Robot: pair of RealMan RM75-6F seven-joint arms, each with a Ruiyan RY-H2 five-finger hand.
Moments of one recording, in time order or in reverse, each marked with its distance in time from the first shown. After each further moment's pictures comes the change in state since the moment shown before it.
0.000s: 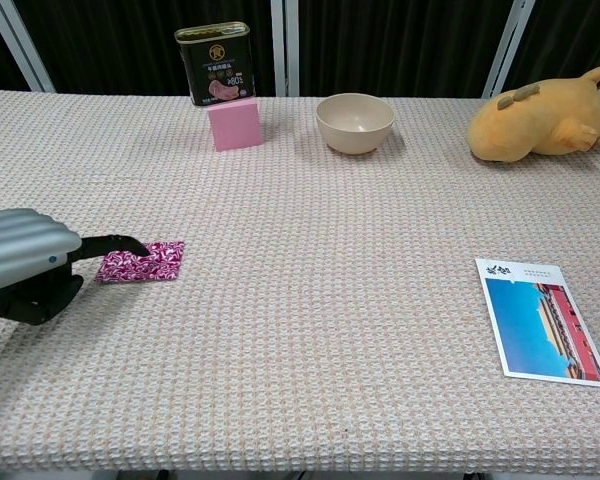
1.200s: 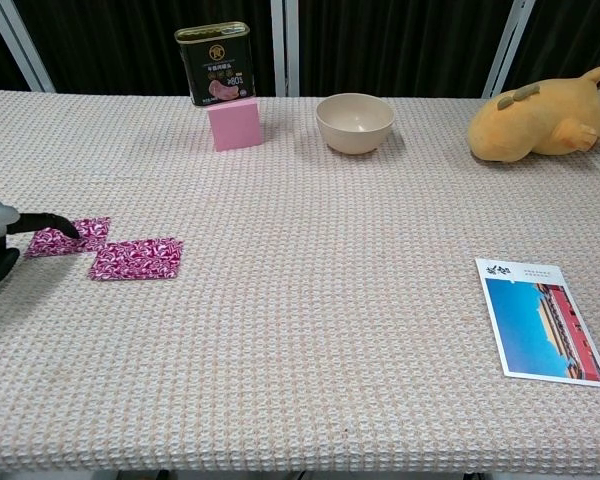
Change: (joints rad) left arm 0.000 0.068 -0.018 0.048 -0.198 -0.013 0.031; right arm 0.008 -0.010 -0.006 -0.008 -0.011 -0.021 -0.026
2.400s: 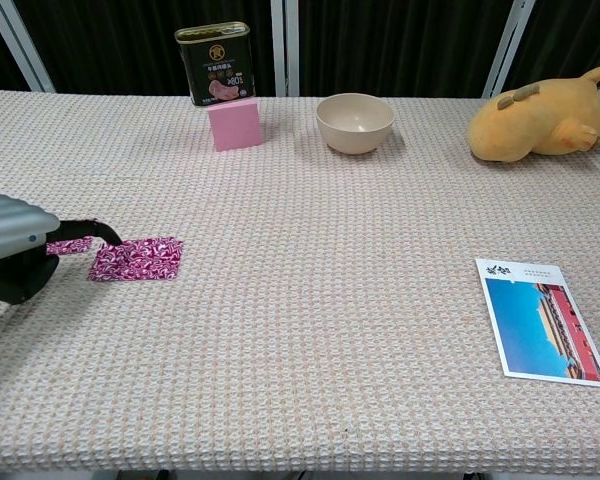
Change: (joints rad) left arm -0.032 -0.018 0.002 -0.097 0.014 -0.013 0.037; right arm -0.011 -0.002 0.002 0.019 0.013 -0.002 0.025
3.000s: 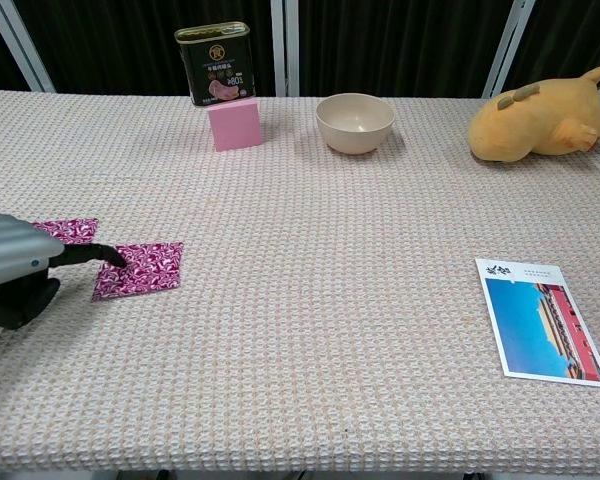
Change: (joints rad) left arm -0.003 0.026 0.054 -0.085 -0.006 0.004 0.075; right arm 0.001 -0.004 0.000 0.012 0.011 -0.018 0.007
